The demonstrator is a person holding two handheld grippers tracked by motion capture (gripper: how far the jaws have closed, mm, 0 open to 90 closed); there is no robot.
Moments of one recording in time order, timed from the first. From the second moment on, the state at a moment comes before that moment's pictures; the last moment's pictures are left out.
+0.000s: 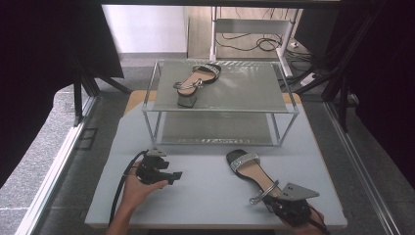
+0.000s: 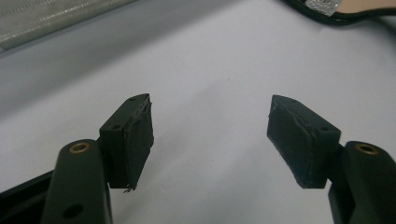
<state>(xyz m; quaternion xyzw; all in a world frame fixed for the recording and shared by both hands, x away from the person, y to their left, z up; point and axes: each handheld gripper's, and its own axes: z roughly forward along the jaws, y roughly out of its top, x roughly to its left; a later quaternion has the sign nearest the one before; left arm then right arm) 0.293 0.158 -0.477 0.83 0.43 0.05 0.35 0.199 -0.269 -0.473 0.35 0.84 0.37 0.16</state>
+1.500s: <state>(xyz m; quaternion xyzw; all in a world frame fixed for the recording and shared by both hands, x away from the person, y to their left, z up) 0.286 0.164 -0.486 0.83 0.43 0.04 0.34 0.293 -0.260 -0.446 0.36 0.89 0.27 0.10</state>
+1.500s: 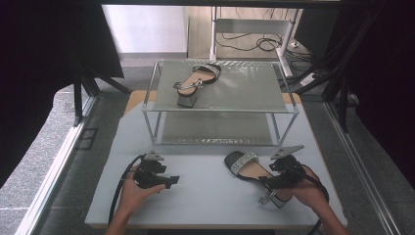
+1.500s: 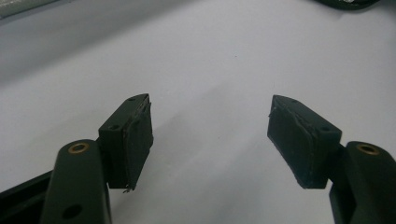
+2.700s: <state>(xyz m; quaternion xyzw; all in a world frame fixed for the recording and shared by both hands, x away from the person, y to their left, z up) 0.280 0.172 -0.482 0.82 0.44 0.04 0.36 0.308 -0.233 -0.476 0.40 0.91 0.11 0.09</state>
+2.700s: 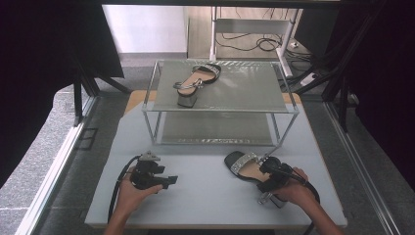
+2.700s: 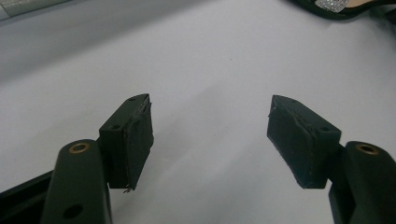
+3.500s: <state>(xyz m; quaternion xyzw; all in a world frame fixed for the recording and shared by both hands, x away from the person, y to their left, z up) 0.274 0.171 -0.474 0.81 0.43 0.04 0.38 0.307 -0.251 -0.458 0.42 0.89 0.21 0.00</state>
